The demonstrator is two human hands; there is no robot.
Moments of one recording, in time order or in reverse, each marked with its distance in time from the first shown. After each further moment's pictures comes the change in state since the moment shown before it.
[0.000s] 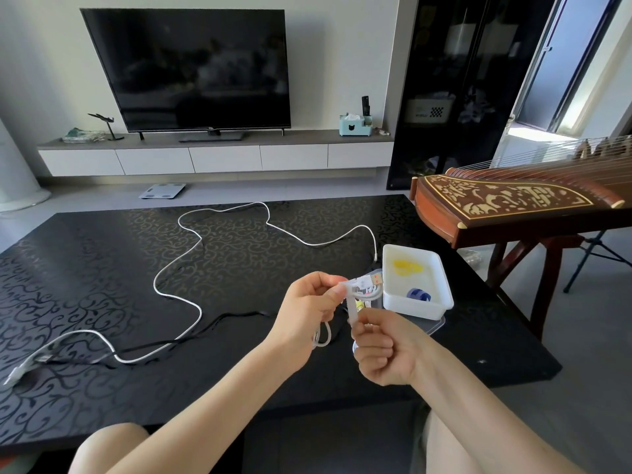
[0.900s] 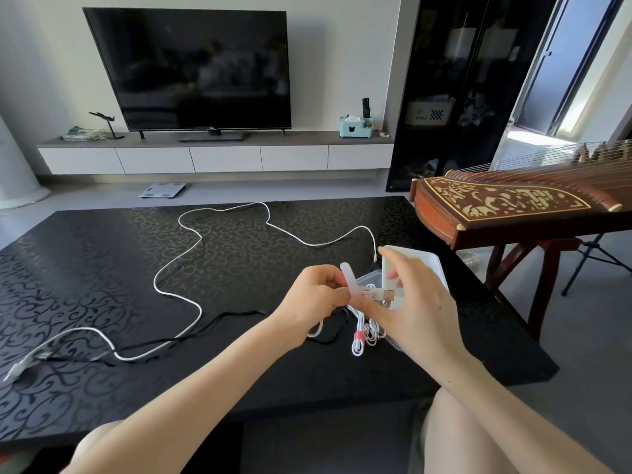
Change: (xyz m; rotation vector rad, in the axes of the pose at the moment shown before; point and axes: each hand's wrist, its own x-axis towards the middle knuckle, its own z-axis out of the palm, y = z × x) left_hand 0.011 0.020 0.004 0.368 -0.115 -0.046; right_hand -0.036 -0.001 0.008 -1.359 0.818 -1.381
